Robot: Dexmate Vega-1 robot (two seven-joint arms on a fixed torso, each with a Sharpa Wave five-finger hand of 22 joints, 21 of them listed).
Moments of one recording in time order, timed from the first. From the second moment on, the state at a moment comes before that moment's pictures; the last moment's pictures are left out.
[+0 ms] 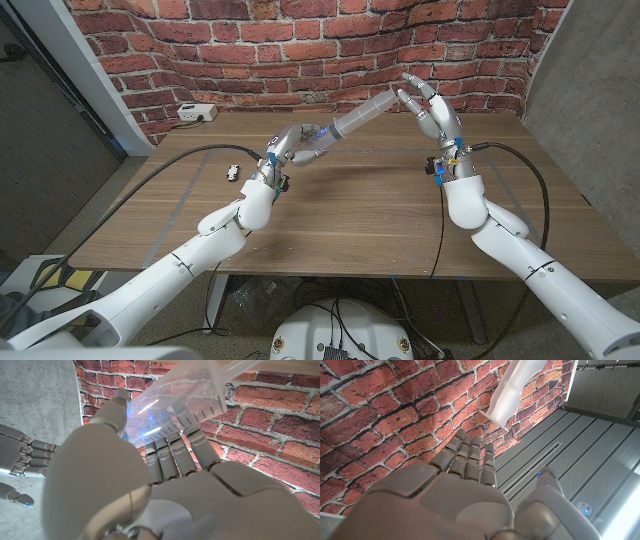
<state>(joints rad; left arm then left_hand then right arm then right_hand) 0.89 0.64 0.57 -1.76 0.41 -0.04 0.50 1.11 0.01 0.57 -0.22 0.18 0.83 0.00 0.26 0.20 0.92 -0.07 0.23 0.26 0.95 -0.10 0.19 0.18 0.91 -0.05 0.35 0.18 -1.01 -0.61 -0.32 -1.73 -0.40 0.45 -0.62 0.14 0.01 0.28 -0.12 0.22 0.38 0.03 0.21 0.19 0.39 0.09 0.22 0.18 0.33 0.02 0.21 0.18 0.39 -0.03 0.22 0.18</state>
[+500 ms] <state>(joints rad) 0.89 0.64 0.57 -1.76 0.41 -0.04 0.49 1.11 0.01 0.57 -0.22 0.19 0.83 0.00 0.26 0.20 0.92 -0.07 0.23 0.26 0.95 -0.10 0.19 0.18 0.91 -0.05 0.35 0.18 -0.98 -0.60 -0.33 -1.67 -0.42 0.54 -0.65 0.17 0.02 0.30 -0.14 0.22 0.48 0.00 0.22 0.19 0.49 0.07 0.25 0.18 0.44 0.00 0.21 0.18 0.51 -0.04 0.24 0.18</state>
